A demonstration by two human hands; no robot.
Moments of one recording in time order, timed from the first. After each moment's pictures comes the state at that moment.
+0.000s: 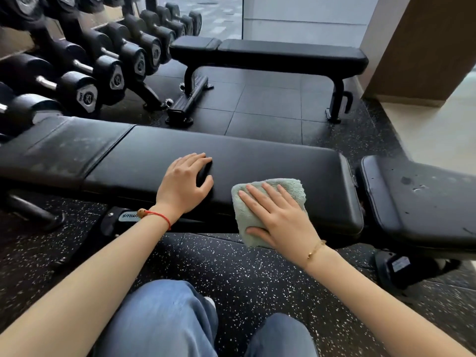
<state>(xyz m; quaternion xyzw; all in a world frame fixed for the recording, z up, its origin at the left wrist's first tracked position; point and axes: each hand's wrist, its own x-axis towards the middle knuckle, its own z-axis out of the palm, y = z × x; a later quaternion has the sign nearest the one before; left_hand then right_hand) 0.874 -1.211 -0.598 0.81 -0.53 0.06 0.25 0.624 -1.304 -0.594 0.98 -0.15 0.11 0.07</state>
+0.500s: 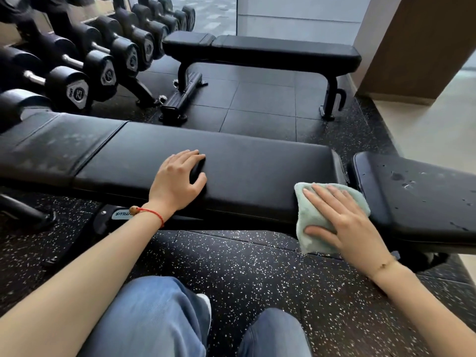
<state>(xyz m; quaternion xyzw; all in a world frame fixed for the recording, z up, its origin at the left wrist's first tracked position) 0.874 -1.211 -0.598 0.81 -0.53 0.07 0.24 0.517 -1.349 -0.578 0.96 -0.26 0.12 -0.03</state>
